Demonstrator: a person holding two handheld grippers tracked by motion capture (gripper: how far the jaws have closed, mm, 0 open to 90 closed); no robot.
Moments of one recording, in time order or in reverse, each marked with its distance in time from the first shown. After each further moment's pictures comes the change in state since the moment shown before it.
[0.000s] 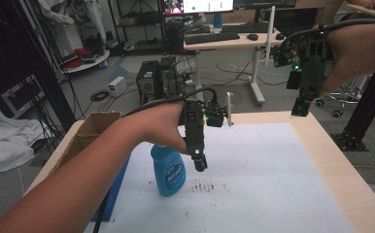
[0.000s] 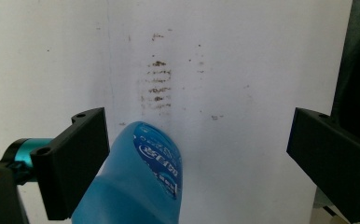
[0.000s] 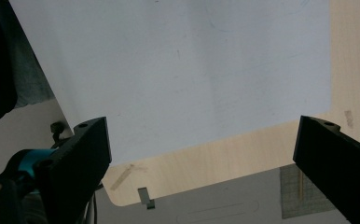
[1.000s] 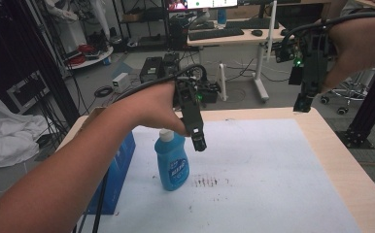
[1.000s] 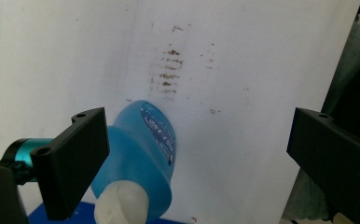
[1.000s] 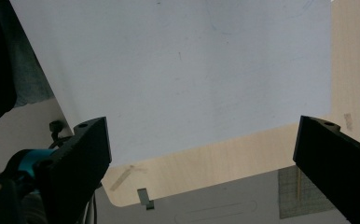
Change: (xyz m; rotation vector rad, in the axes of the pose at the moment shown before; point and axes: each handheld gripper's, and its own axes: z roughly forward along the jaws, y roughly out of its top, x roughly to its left) left arm 0.004 -0.019 -0.035 -0.031 0.041 -0.217; right arm 0.003 0.005 0.001 0.005 -0.002 -0.012
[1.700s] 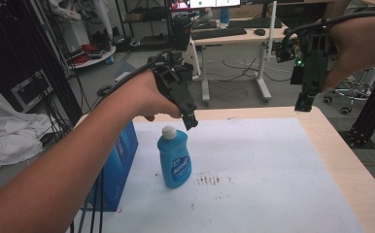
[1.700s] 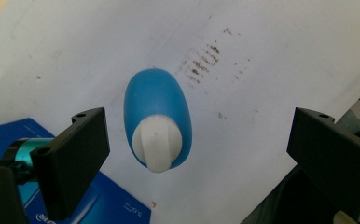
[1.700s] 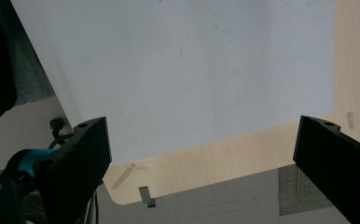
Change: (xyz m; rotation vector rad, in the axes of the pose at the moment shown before) left arm 0.028 -0.037 -0.018 -0.046 0.021 -0.496; right arm 0.002 0.003 0.002 0.015 -0.002 -0.006
